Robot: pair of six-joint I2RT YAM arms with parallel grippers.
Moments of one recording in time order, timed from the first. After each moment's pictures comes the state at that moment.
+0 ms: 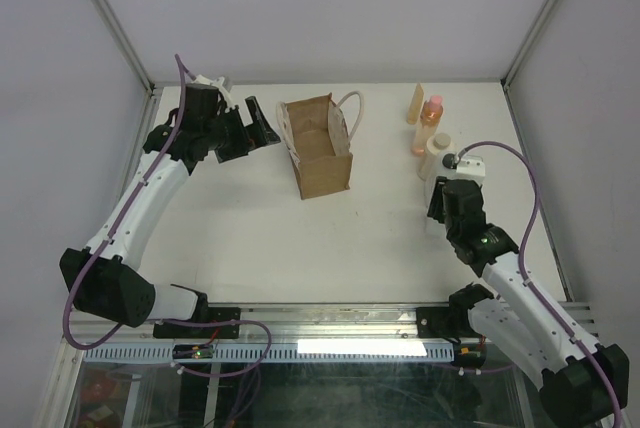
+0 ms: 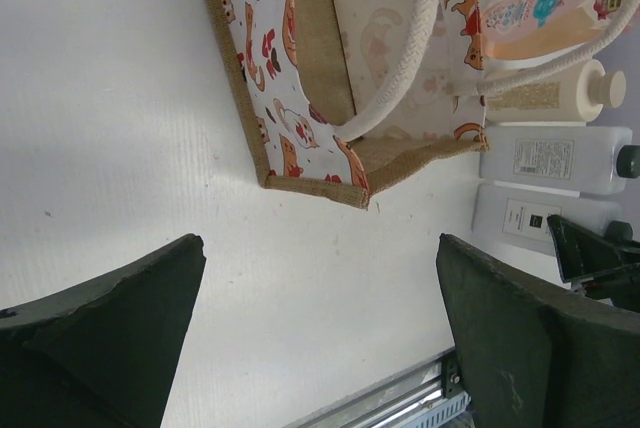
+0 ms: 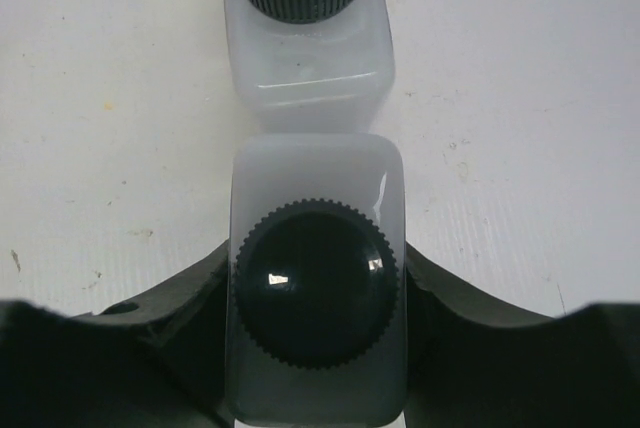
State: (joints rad) left arm -0.28 1.35 1.34 -0.67 0.24 -0.57; right arm 0.40 0.74 0.52 -0.40 0.47 0.29
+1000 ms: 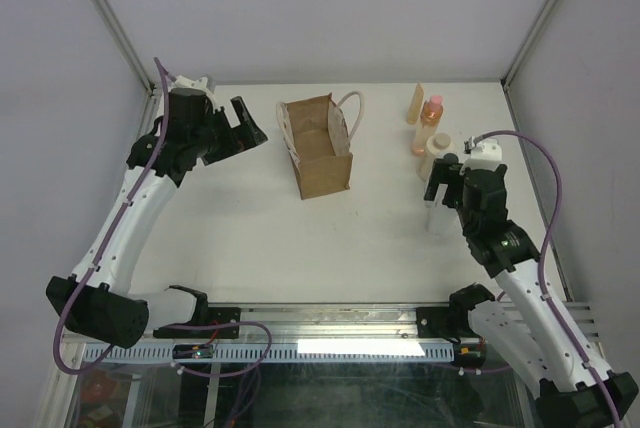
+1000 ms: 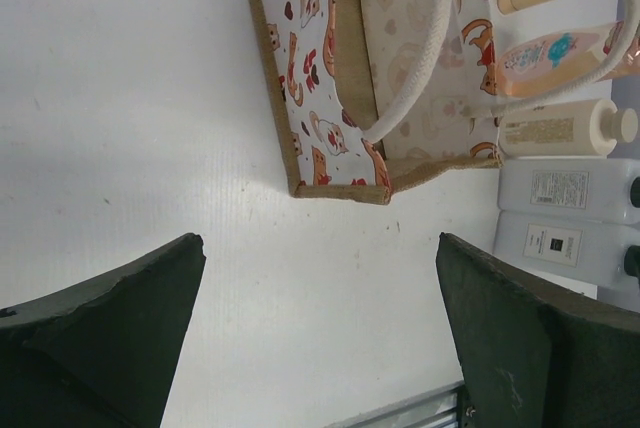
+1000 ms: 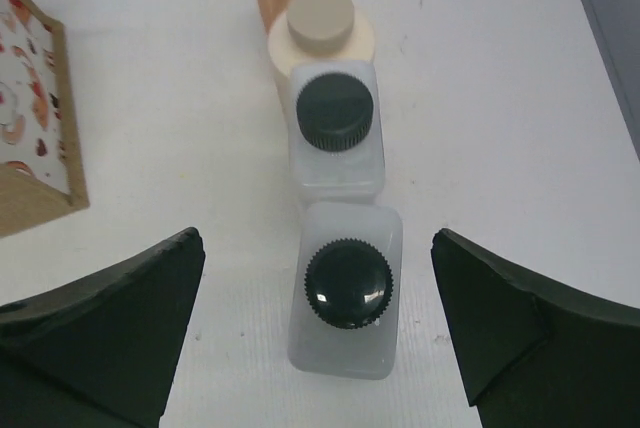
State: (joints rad) left arm -0.28 1.25 1.33 -0.72 0.12 -0.58; right arm 0.35 0.67 0.63 -0.39 0.40 0.20
